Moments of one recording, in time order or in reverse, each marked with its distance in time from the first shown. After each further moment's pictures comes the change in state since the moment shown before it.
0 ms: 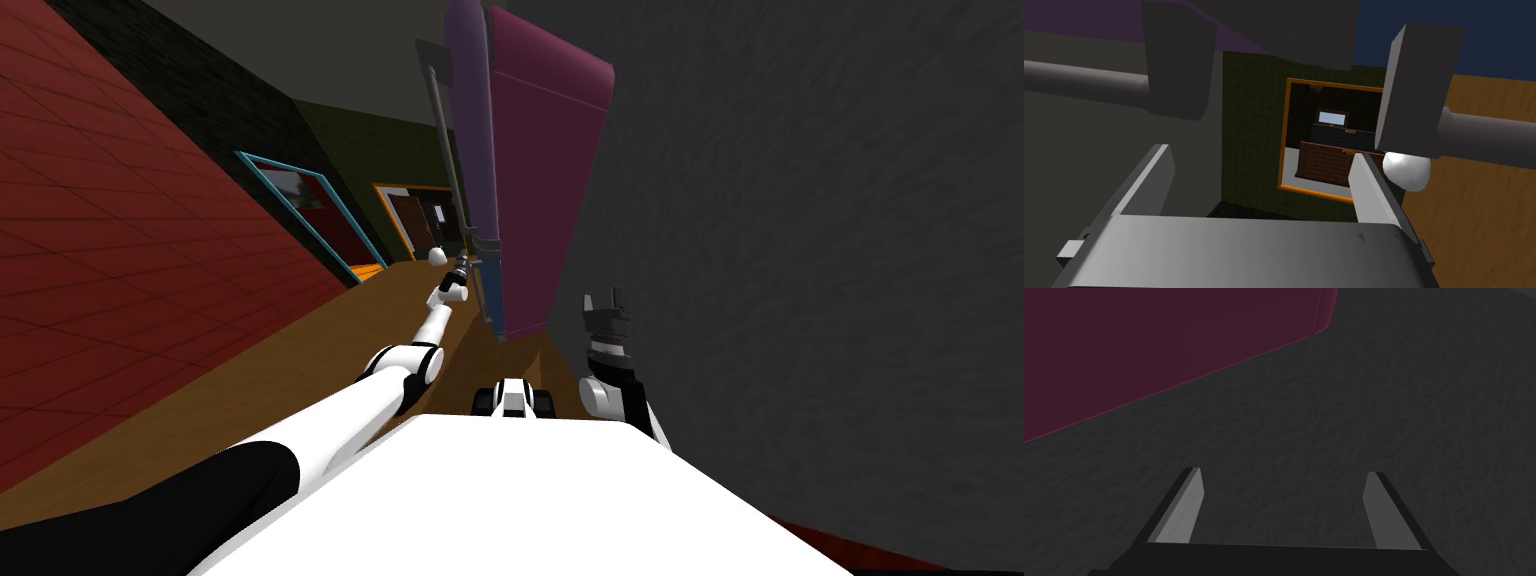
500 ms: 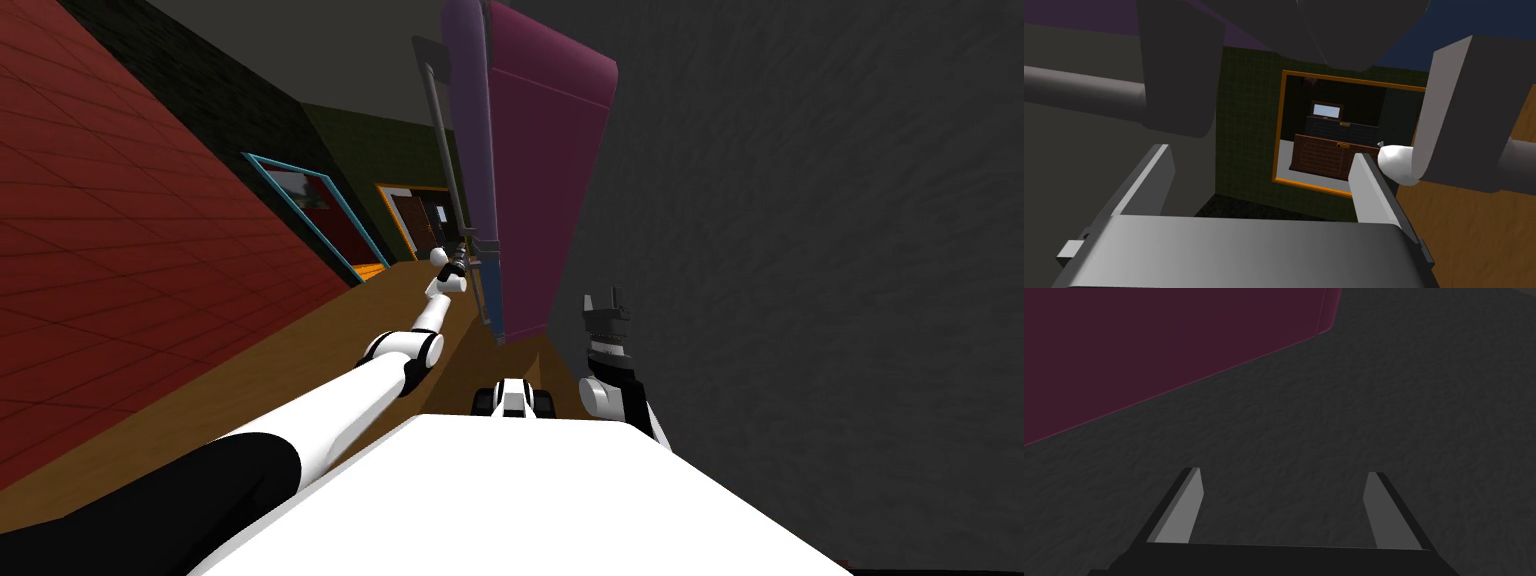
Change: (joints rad) left arm -0.125 0.042 0.015 0.117 0.010 0.037 0.025; right arm 0.000 0.000 0.000 0.000 0.000 0.000 0.000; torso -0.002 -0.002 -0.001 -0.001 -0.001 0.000
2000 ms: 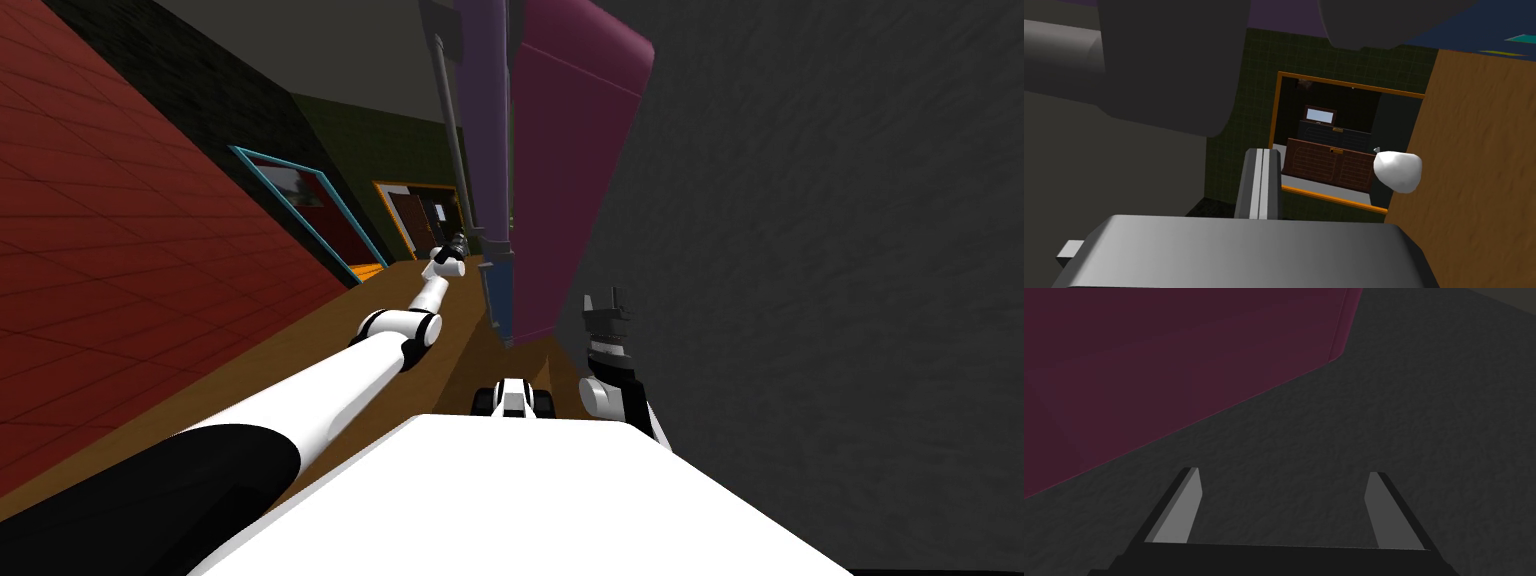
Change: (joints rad) left arm -0.198 0.072 -0.030 0.155 0.037 0.055 0.050; right arm 0.000 -0.001 -0.001 0.000 0.000 0.000 0.000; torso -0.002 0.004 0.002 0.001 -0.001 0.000
